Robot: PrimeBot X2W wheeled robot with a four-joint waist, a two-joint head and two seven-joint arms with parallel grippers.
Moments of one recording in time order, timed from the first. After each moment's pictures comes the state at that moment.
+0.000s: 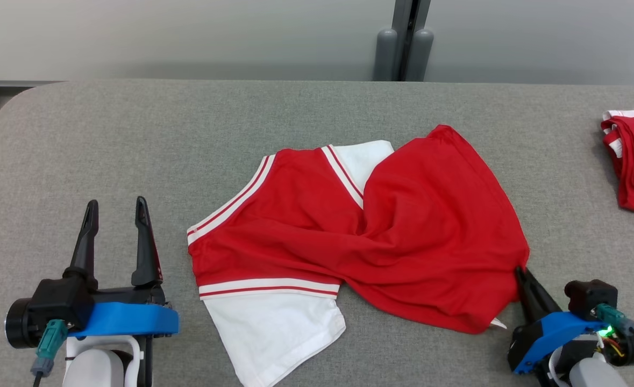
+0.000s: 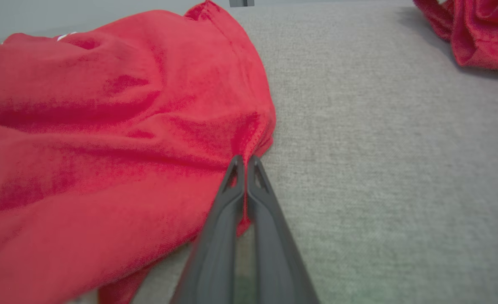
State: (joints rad) left arm -0.14 0.05 0.06 0.17 -0.12 -0.11 -0.26; right arm -0.25 -0.14 0.01 0.67 0.20 0.13 -0.21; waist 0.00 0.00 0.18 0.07
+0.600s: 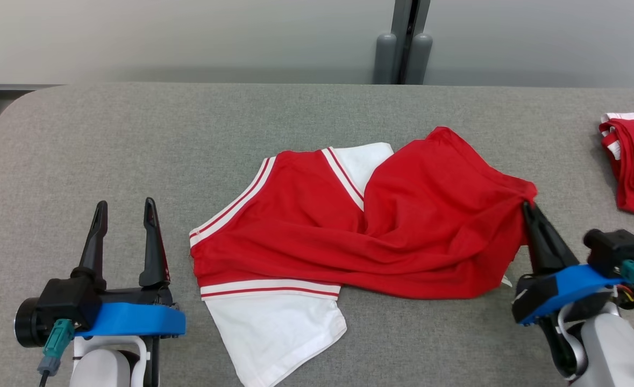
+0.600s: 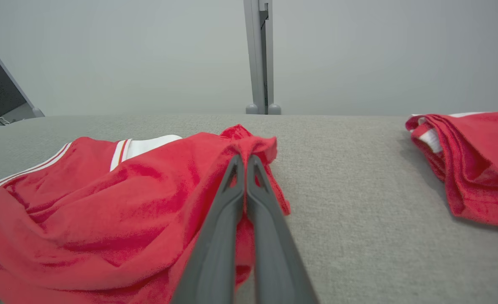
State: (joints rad) left arm -0.14 0.05 0.03 0.17 -0.14 -0.10 -0.26; right arm -0.29 -0.18 0.02 0.40 0.25 0.13 -0.17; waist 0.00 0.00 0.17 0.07
